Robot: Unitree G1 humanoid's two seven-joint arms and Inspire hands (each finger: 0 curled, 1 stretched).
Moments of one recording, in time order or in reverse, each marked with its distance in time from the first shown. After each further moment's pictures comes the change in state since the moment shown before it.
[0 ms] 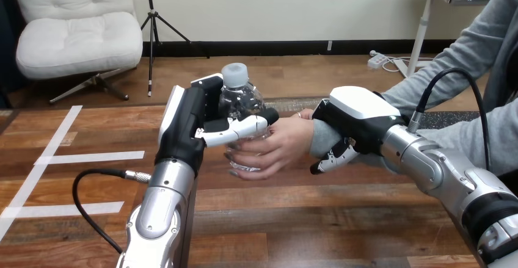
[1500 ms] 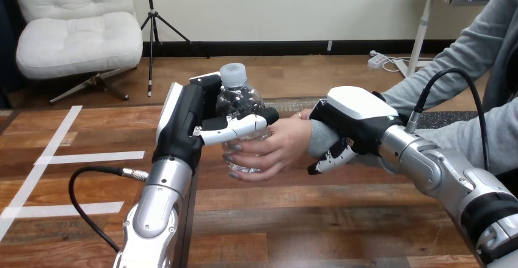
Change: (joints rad) left arm 0.000 0.010 -0.001 -0.012 -0.005 -0.011 0.004; right arm 0.000 0.004 0.000 0.000 0.000 -0.012 -0.002
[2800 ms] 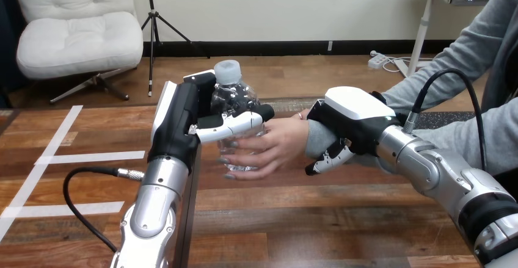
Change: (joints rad) left arm 0.012 0.008 0.000 -0.044 0.010 0.036 0.040; right arm 0.000 0.007 0.000 0.000 0.000 -0.002 -0.001
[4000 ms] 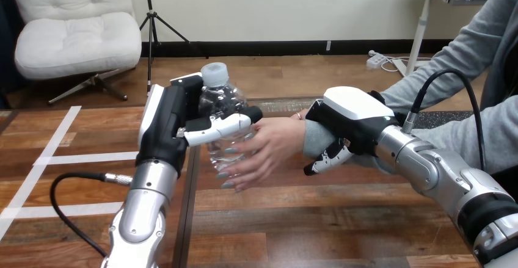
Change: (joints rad) left arm 0.036 0.033 0.016 -0.063 -0.023 0.039 0.006; right arm 0.000 0.002 0.000 0.000 0.000 -0.003 -0.001
